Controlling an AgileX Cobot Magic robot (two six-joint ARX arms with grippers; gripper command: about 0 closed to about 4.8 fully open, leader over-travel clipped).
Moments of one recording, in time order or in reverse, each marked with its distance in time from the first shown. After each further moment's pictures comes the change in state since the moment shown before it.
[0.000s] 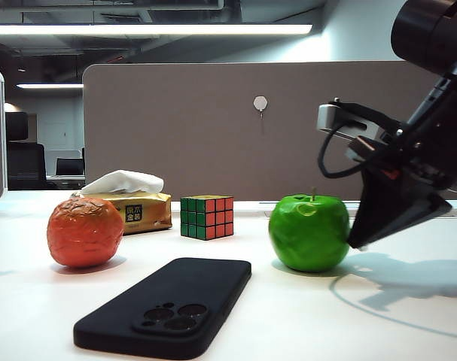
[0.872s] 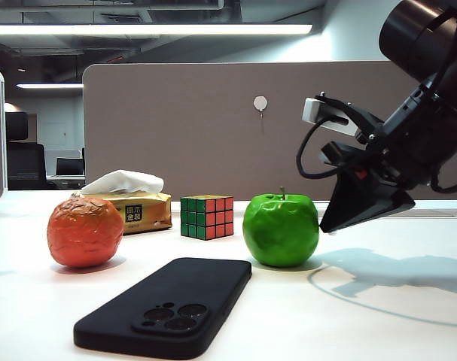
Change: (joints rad) left arm 0.000 0.000 0.000 0.000 0.000 0.000; right arm 0.000 0.080 0.000 0.222 -0.010 0.000
